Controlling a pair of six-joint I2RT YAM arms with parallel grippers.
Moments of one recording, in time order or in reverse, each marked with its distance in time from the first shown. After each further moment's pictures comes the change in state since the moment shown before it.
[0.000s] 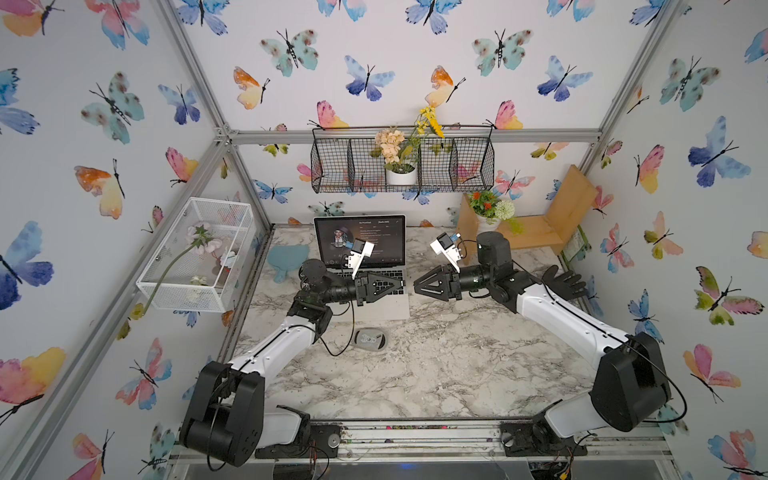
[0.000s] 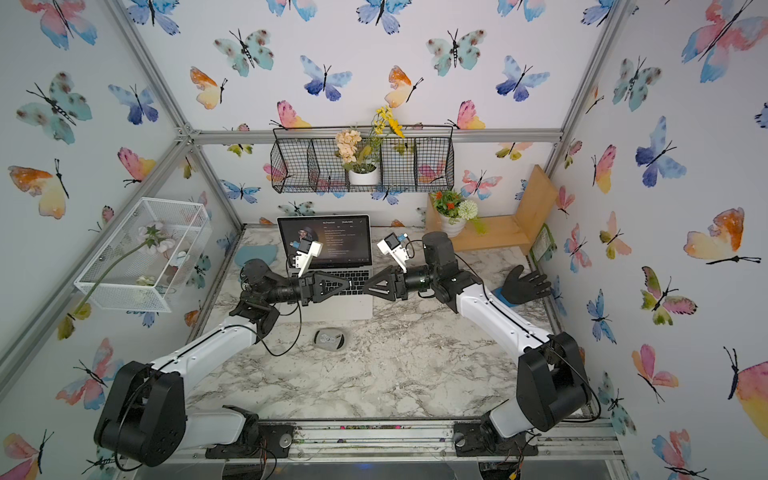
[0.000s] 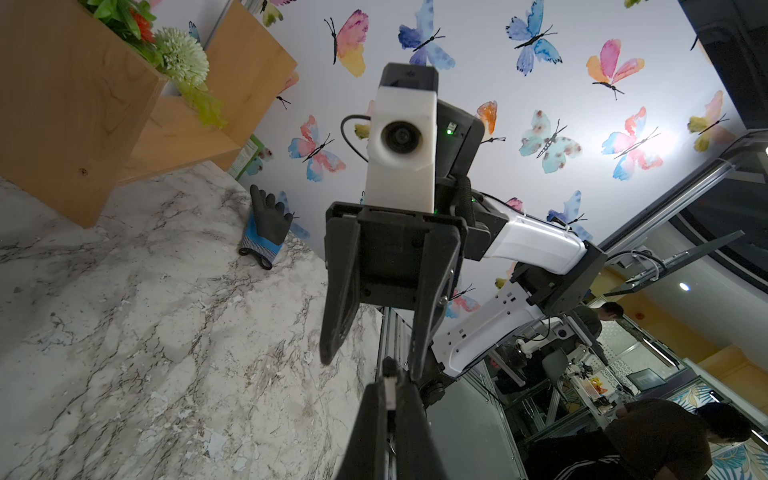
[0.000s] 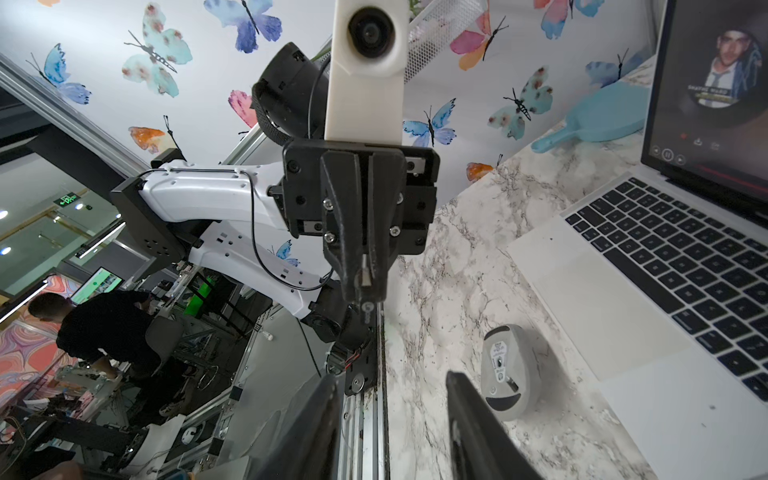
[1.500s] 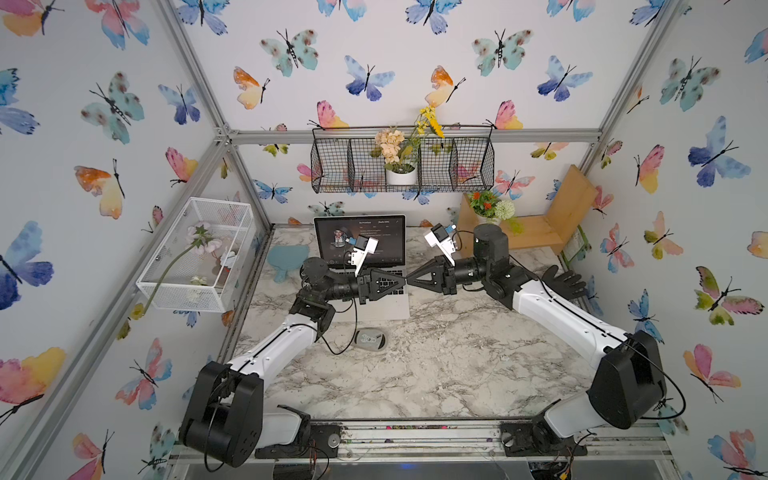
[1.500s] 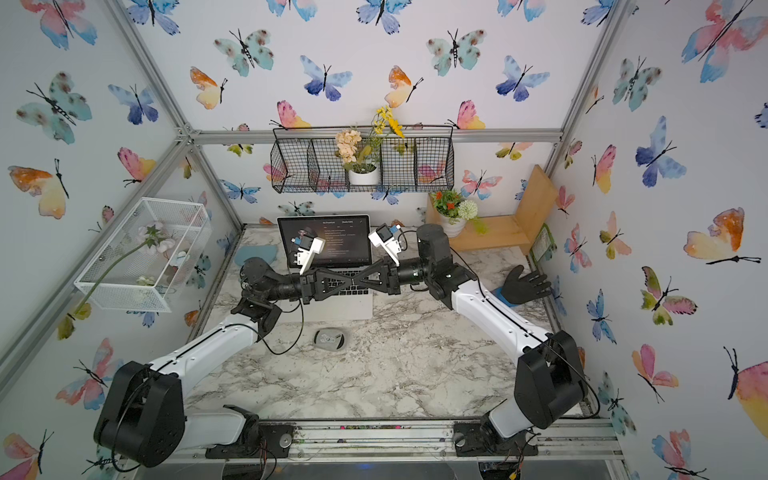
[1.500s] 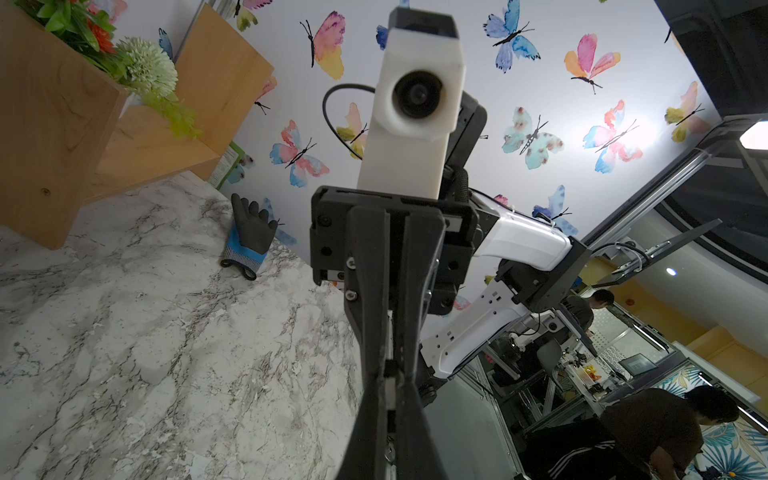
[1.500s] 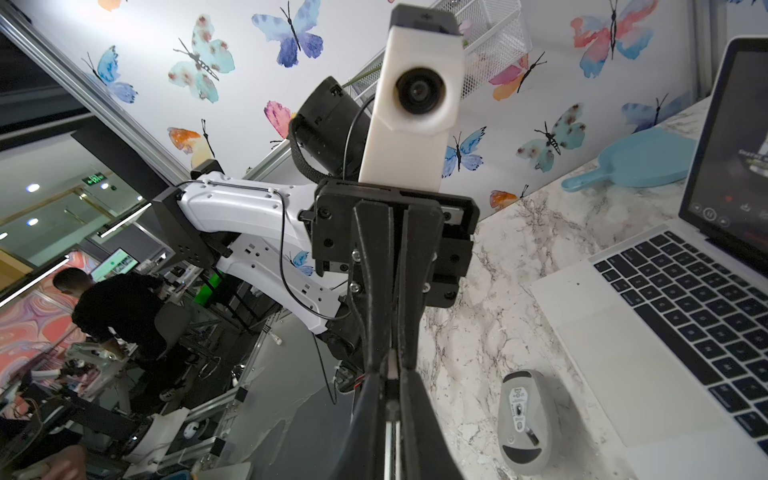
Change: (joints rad) left arm -0.024 0.000 0.015 0.038 0.000 -0.035; right arm 0.024 0.028 0.069 0.086 -0.030 0.087
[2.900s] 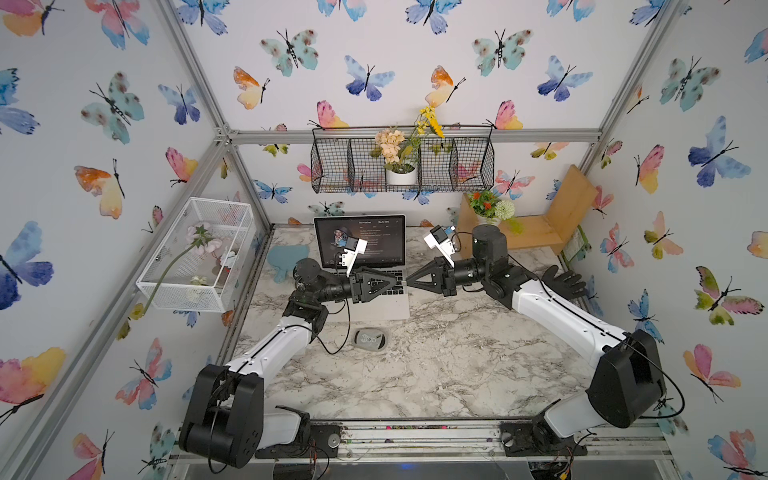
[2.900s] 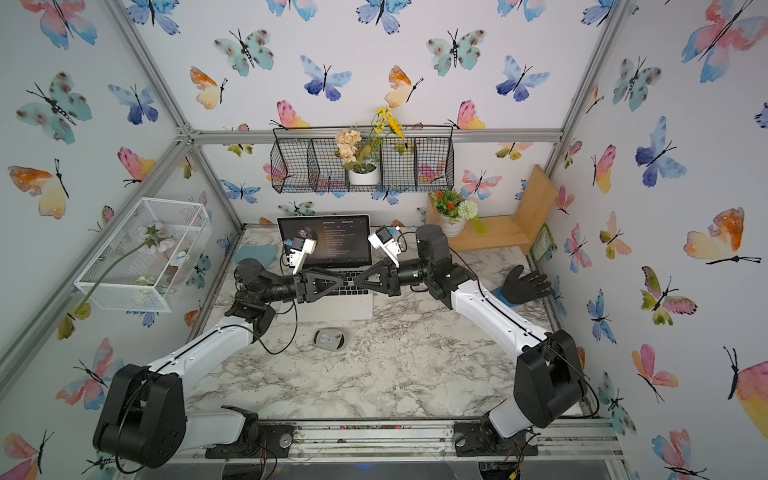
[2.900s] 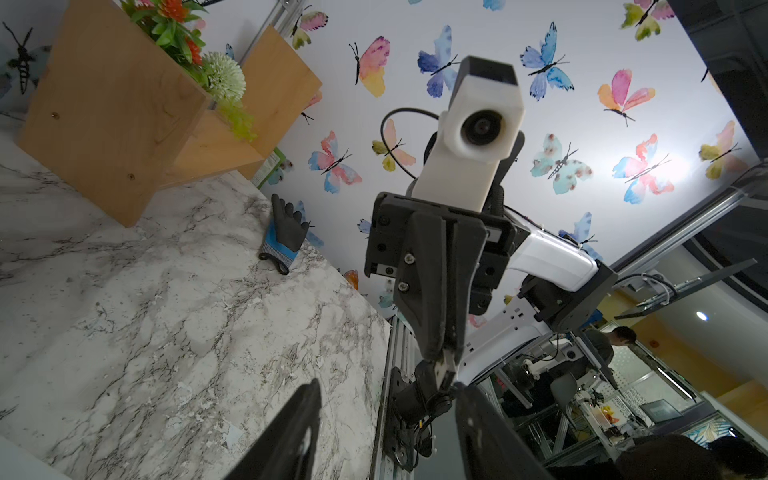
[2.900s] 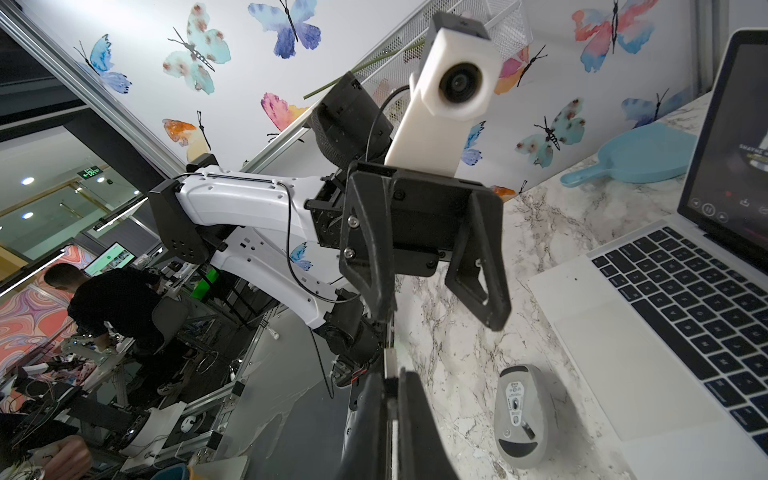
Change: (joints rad) left arm 0.103 -0.021 -0.045 -0.047 -0.005 0.009; right arm -0.002 0.001 0.000 -0.035 0.005 -0.049
